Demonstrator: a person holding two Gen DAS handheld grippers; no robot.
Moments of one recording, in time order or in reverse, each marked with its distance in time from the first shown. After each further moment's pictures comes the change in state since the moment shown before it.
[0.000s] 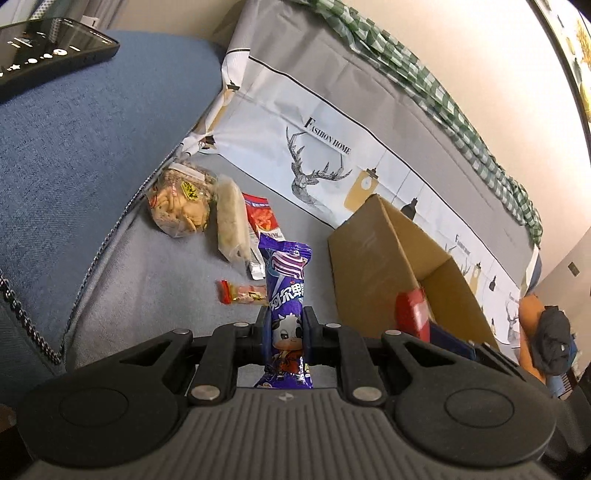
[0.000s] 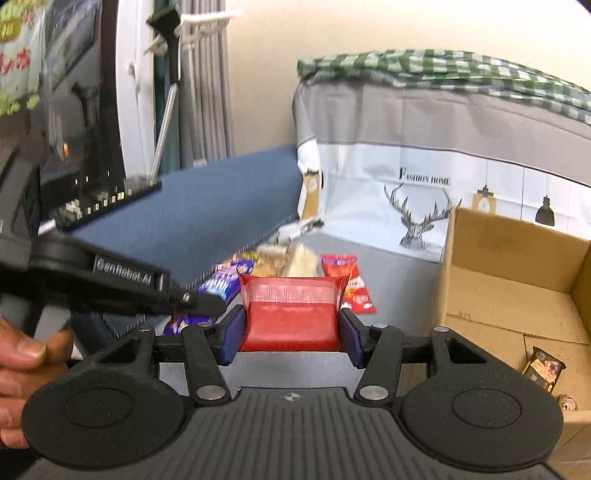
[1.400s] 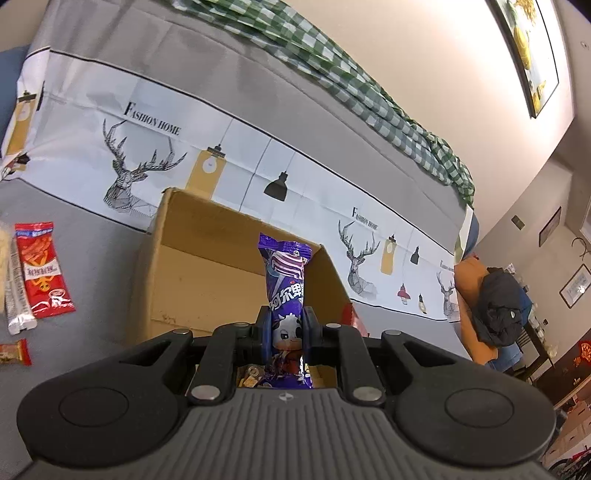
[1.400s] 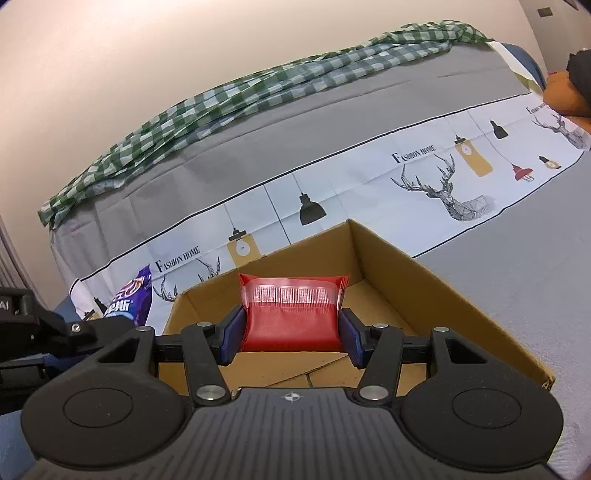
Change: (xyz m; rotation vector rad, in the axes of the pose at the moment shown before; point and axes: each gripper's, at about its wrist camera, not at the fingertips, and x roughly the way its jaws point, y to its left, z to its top) left arm 0.113 -0.225 0.031 0.146 0.083 -0.220; right arm -0.046 -0.198 -0.003 0.568 -0.213 -0.500
